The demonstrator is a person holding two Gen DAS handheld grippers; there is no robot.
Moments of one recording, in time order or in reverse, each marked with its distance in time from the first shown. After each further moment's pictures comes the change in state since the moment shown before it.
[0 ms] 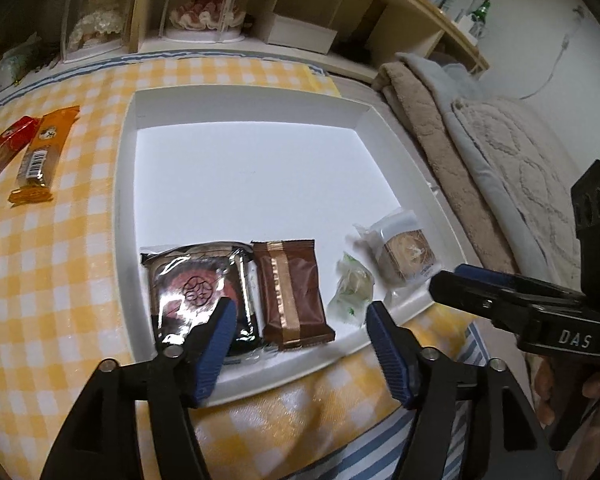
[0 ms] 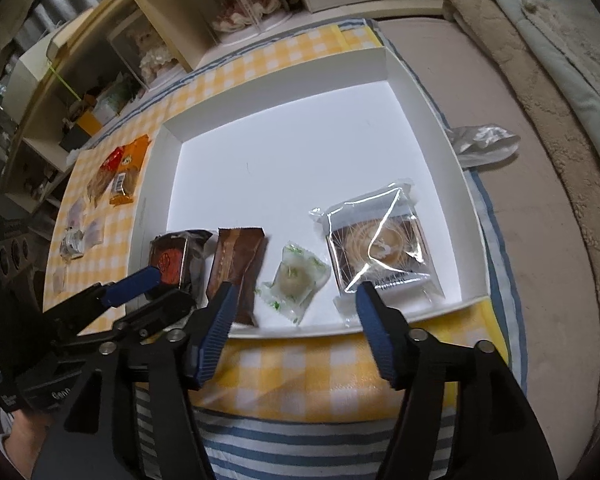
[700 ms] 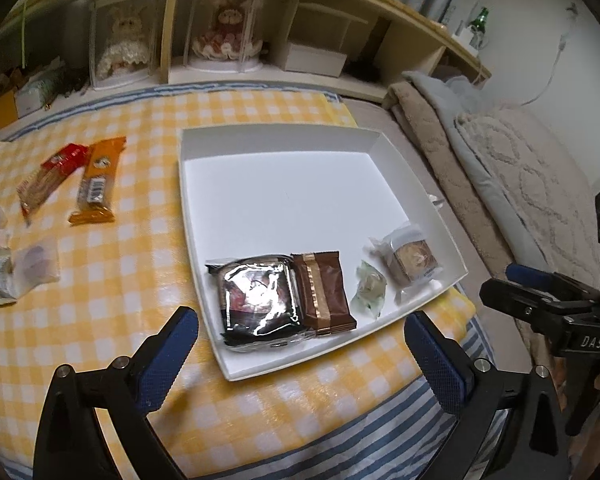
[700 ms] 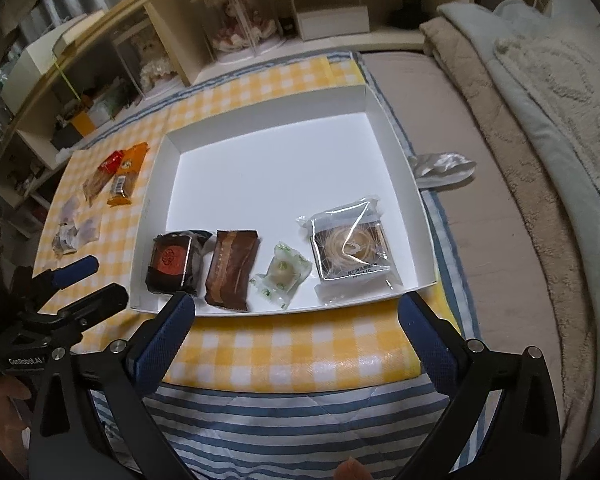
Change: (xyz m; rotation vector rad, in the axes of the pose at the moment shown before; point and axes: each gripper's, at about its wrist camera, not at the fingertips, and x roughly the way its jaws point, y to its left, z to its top) left arm -0.086 0.010 -0.002 0.041 -0.043 0.060; right arm -0.051 0.019 -0.012 -0.044 -0.079 -0.113
